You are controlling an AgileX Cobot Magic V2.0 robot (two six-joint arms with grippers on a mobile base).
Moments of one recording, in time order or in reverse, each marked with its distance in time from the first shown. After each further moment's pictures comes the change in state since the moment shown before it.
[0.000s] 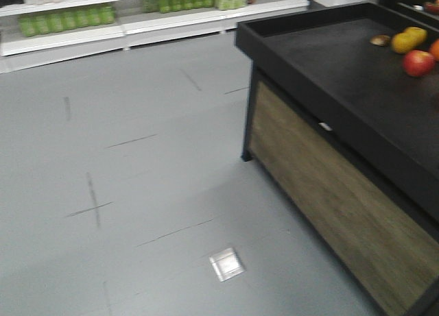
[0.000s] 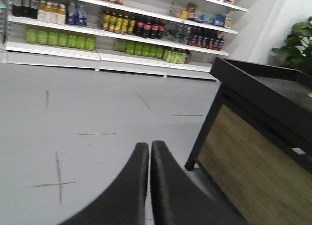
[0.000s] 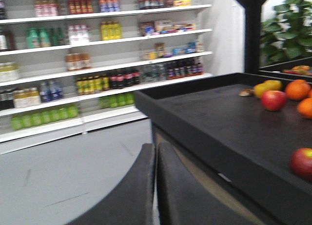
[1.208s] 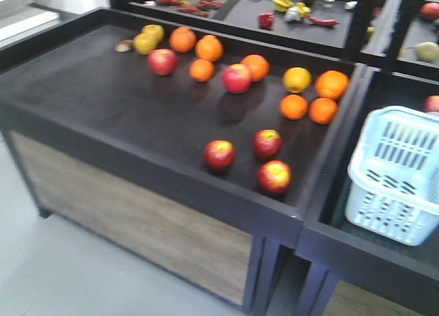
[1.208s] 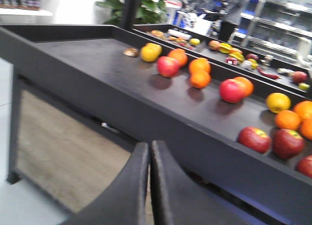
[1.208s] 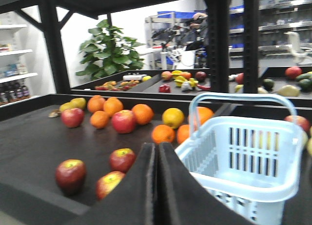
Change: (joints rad) left arm 0.000 0.000 0.000 0.000 0.000 0.000; right arm 0.000 0.000 0.000 0.000 0.000 0.000
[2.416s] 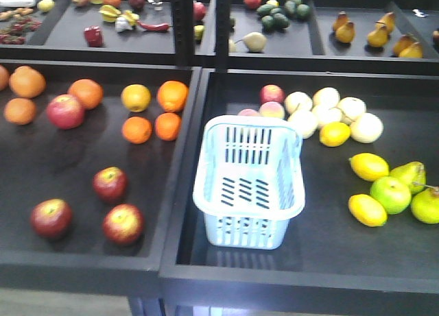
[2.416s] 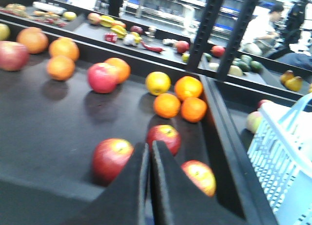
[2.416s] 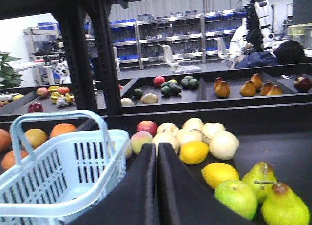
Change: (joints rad) left arm 0.000 0.000 0.000 0.000 0.000 0.000; right arm 0.000 0.000 0.000 0.000 0.000 0.000
